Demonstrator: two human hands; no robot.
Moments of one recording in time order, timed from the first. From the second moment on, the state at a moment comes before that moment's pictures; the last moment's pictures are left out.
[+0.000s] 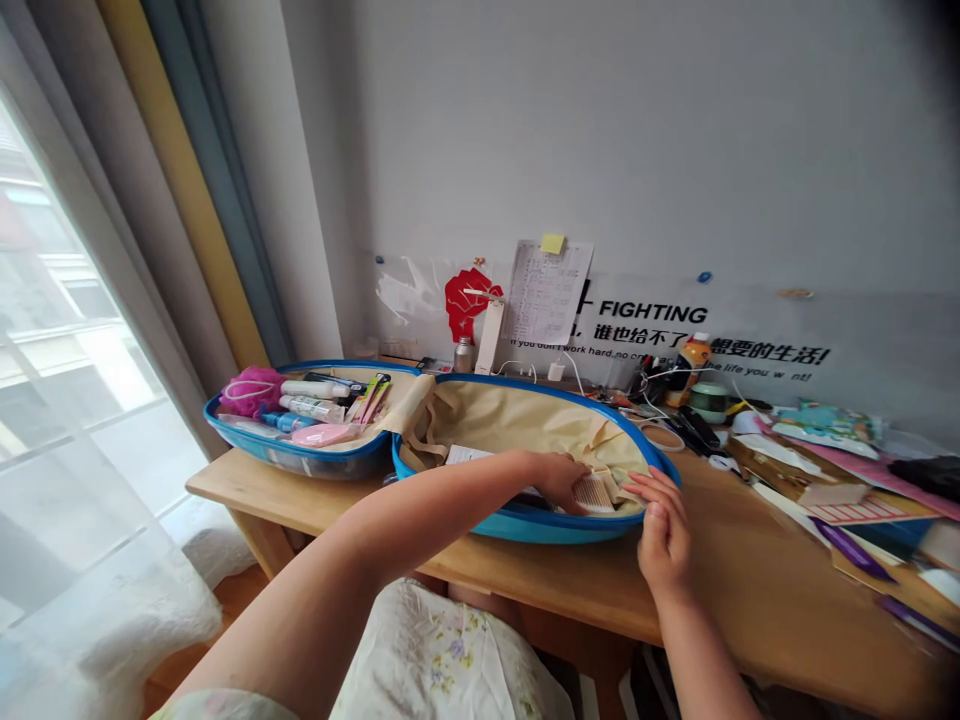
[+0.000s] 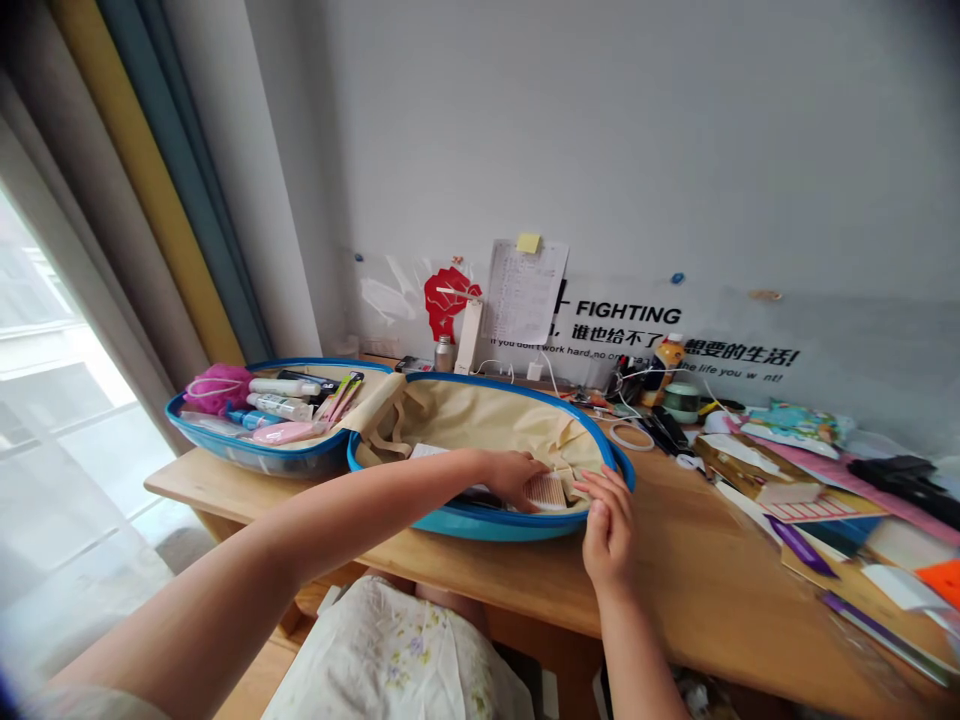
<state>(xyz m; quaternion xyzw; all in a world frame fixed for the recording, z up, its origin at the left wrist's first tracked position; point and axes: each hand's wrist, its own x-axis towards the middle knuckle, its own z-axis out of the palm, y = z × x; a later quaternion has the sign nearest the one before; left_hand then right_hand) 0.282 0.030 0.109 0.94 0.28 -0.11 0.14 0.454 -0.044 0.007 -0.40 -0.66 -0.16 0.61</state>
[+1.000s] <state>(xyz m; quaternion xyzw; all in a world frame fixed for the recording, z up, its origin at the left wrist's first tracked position) 0.045 0.090 0.141 0.80 0.56 0.21 0.06 0.459 -0.040 0.007 -0.41 -0.66 -0.16 0.61</state>
